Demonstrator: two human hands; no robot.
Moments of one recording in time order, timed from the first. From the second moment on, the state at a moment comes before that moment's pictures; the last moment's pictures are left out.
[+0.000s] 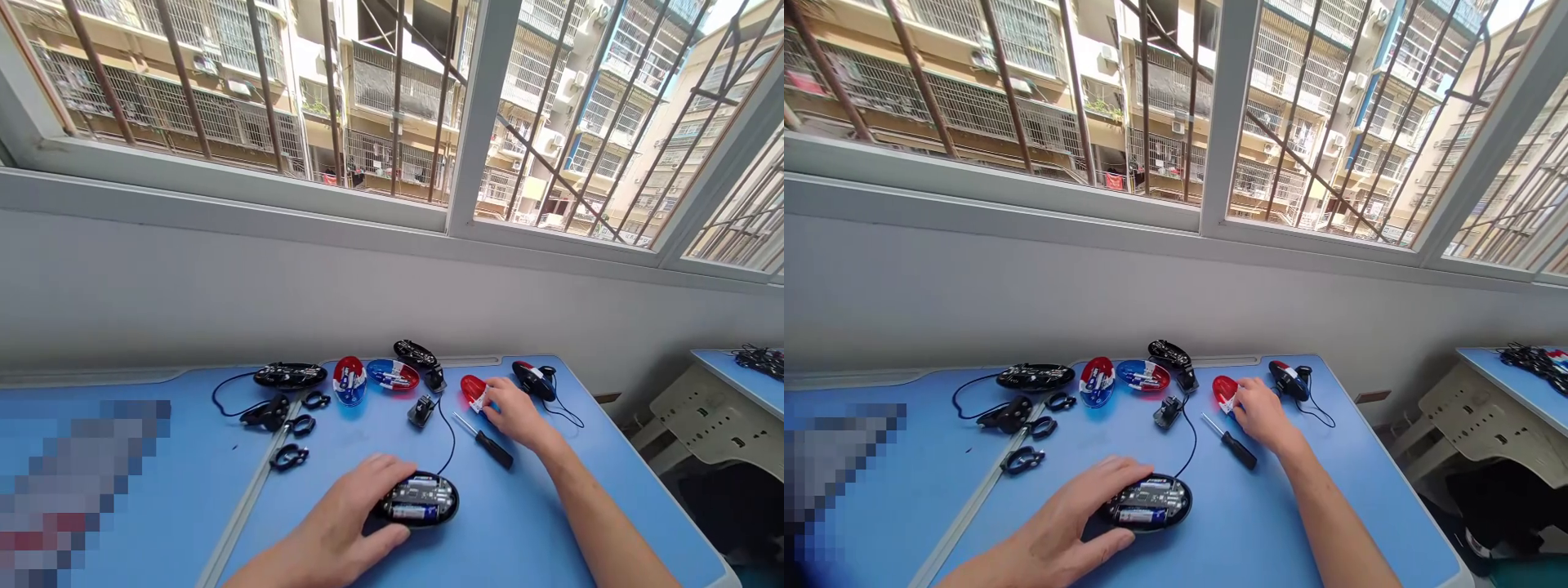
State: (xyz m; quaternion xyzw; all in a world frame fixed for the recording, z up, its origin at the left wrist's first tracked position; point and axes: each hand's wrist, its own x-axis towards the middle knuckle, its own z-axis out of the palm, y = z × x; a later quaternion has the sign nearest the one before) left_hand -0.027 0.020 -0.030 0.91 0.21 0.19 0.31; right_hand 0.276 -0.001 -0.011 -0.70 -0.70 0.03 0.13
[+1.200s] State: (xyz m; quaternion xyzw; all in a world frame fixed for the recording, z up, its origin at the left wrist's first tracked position) left_hand -0.027 0.025 -0.044 0.91 0.19 0.21 0.30; right_hand 0.224 -0.055 -0.034 -0.52 -0.80 -0.19 0.23
